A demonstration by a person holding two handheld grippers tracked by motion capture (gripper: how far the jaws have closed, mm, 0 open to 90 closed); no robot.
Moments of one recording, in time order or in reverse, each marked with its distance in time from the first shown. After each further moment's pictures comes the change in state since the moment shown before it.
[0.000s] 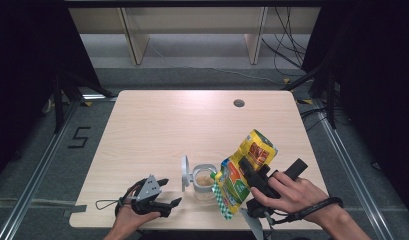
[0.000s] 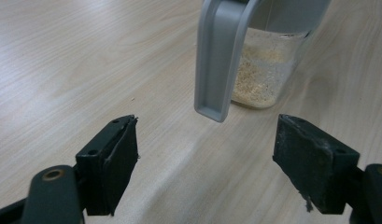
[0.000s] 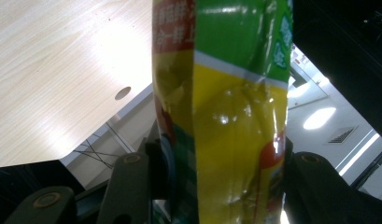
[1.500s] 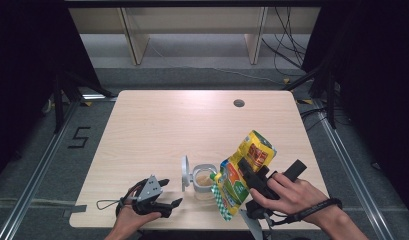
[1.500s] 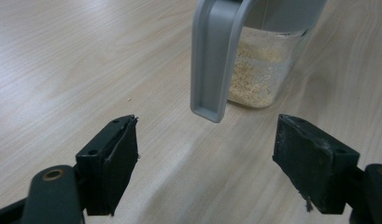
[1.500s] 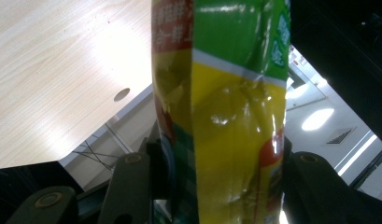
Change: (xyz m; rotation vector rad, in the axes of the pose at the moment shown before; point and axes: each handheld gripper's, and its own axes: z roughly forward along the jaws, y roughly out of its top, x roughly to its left) left arm -0.002 0.001 0.002 0.006 -0.002 0.015; right arm 0.001 0.002 -0.002 0.017 0.002 -0.016
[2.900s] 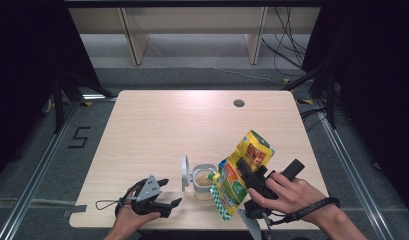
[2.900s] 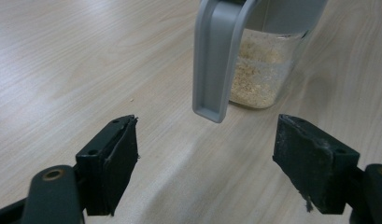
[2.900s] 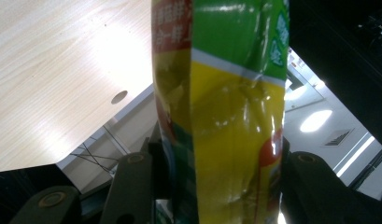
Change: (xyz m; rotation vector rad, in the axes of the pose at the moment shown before) left arm 0.002 0.000 -0.002 -0.008 0.005 0.020; right arm -0.004 0.001 0.002 -0.020 -0.011 -0.011
